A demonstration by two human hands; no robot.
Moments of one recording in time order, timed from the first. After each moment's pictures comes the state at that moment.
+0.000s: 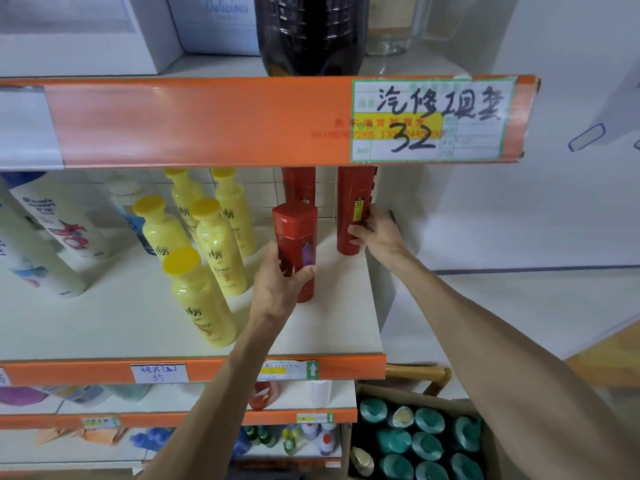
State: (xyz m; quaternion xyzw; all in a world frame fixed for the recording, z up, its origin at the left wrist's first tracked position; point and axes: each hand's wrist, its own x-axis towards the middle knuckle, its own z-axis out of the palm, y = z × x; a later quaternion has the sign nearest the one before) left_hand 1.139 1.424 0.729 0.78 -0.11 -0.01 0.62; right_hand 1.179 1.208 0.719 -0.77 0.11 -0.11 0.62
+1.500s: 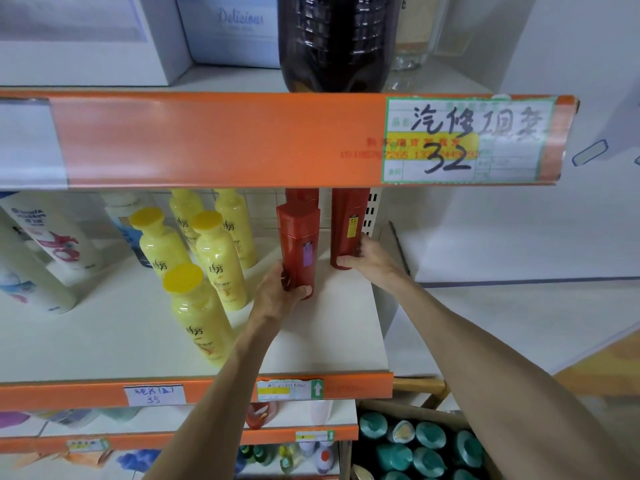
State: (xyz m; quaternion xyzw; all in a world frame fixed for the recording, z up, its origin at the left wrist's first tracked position) left_hand 1.183 1.428 0.688 0.81 -0.10 -0.09 0.58; right_hand 1.186 1.211 0.693 -0.83 0.10 -0.01 0.54
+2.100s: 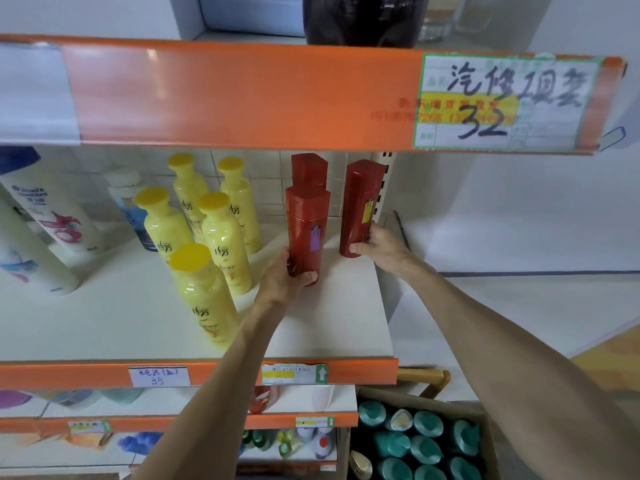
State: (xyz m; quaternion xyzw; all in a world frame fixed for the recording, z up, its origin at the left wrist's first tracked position) left_hand 1.182 1.428 0.691 0.81 -0.10 -0.09 0.57; right_hand 1.188 1.197 0.687 -0.87 0.10 0.01 0.49
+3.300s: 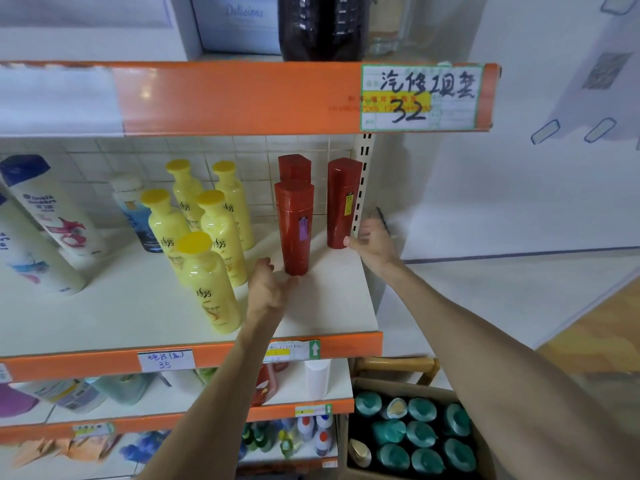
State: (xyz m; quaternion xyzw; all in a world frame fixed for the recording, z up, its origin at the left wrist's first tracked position) left_hand 1.136 1.439 0.706 0.85 0.01 -0.09 0.51; right_hand 1.137 1.225 0.705 -0.84 0.20 -0.12 0.49
